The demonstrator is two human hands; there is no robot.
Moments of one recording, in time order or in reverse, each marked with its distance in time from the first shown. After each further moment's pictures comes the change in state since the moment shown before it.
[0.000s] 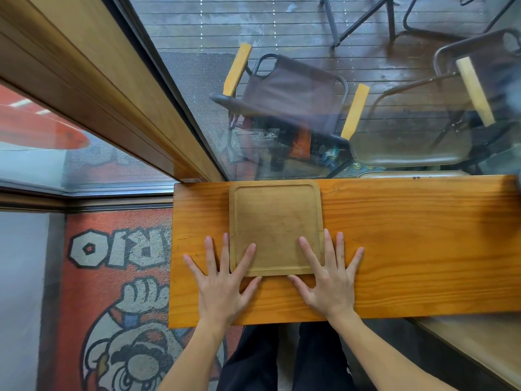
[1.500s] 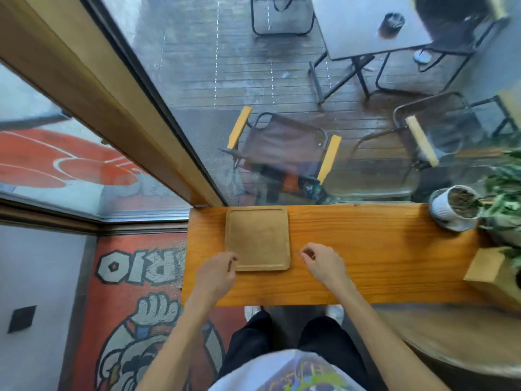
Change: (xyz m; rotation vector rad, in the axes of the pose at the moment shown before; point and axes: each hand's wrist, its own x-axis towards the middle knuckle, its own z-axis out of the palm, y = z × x) left_hand -0.043 0.035 -0.167 -0.426 -0.140 -0.109; right_hand -0.002 0.037 -0.179 0.397 -0.279 0.156
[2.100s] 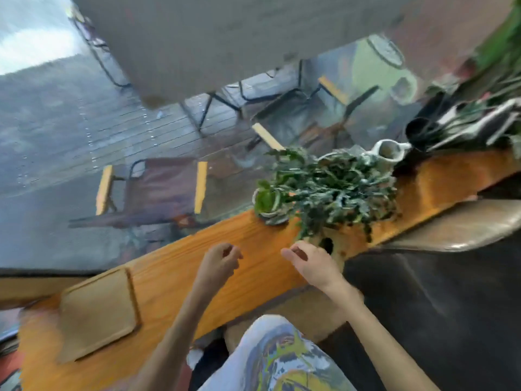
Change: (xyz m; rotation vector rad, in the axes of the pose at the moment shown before) left_hand 0.020 0.474 0.128 -0.389 -0.147 0.175; right_hand -0.114 0.364 -0.236 0.436 0.169 0.138
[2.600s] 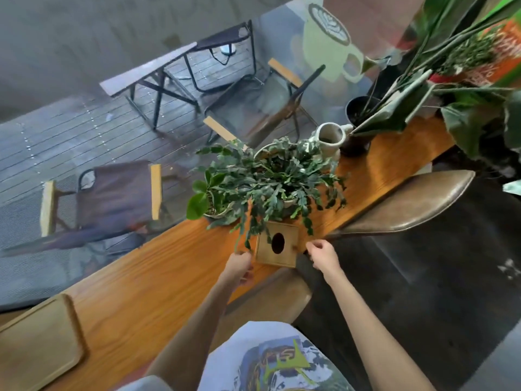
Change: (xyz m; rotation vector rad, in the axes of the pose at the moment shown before) left_hand 0.058 0.036 0.186 -0.192 -0.278 -0.533; right_hand 0.039 0.188 -0.037 0.614 0.241 0.664
